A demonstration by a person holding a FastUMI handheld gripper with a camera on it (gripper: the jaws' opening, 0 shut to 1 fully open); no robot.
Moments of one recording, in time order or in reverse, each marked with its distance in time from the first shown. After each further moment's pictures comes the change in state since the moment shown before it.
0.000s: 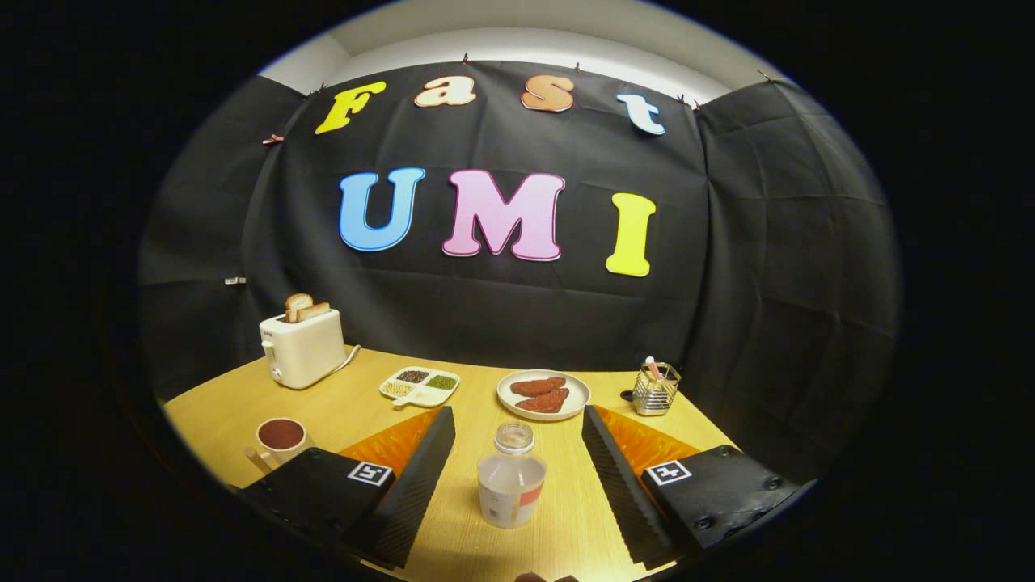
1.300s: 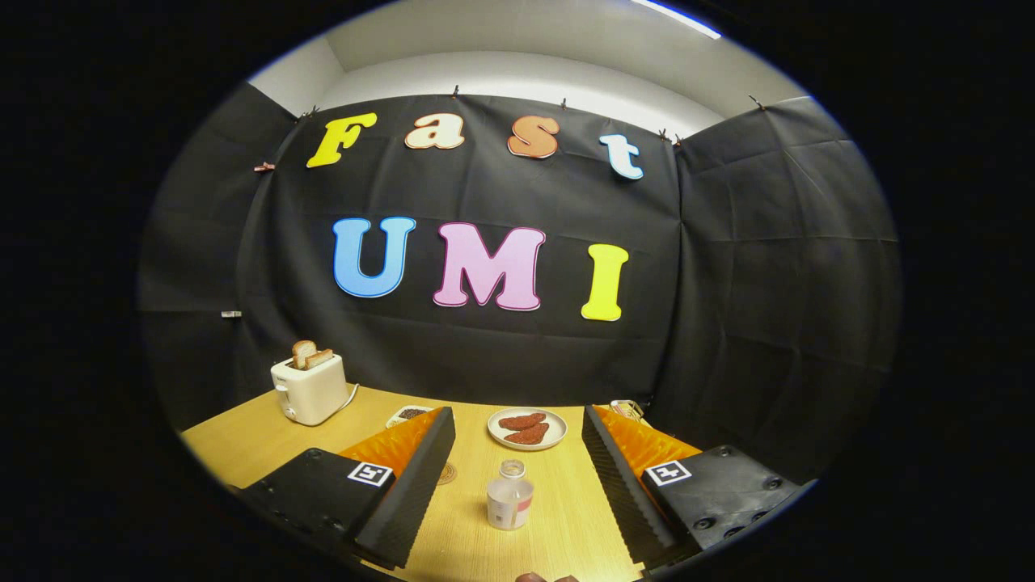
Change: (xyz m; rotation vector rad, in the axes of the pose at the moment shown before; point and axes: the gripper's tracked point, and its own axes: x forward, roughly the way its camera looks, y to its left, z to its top) arm -0.086 0.005 0.109 -0.003 -0.113 -0.084
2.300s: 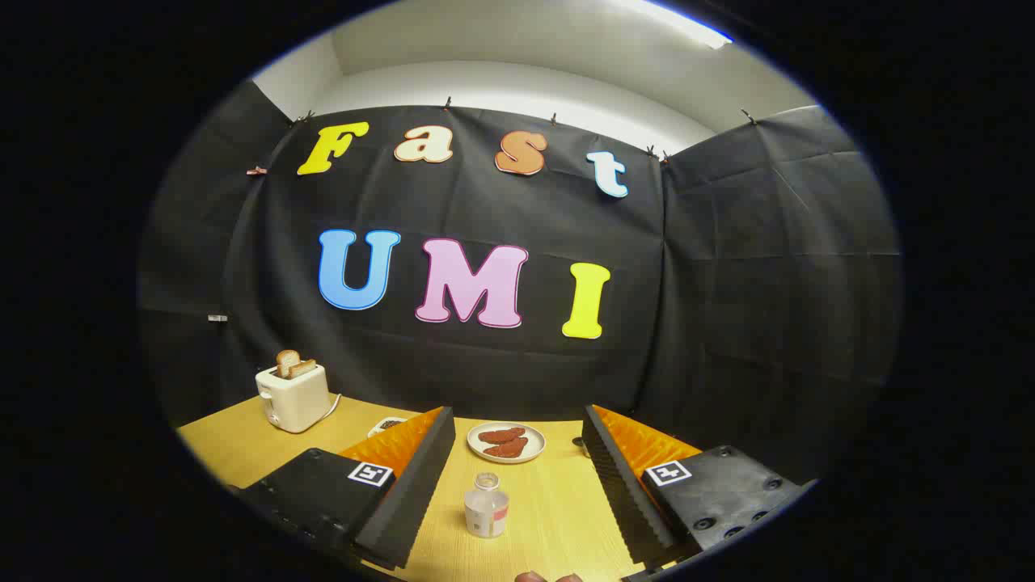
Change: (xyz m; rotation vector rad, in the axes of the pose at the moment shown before) arm -0.010 -0.024 0.025 -0.022 -0.057 -0.066
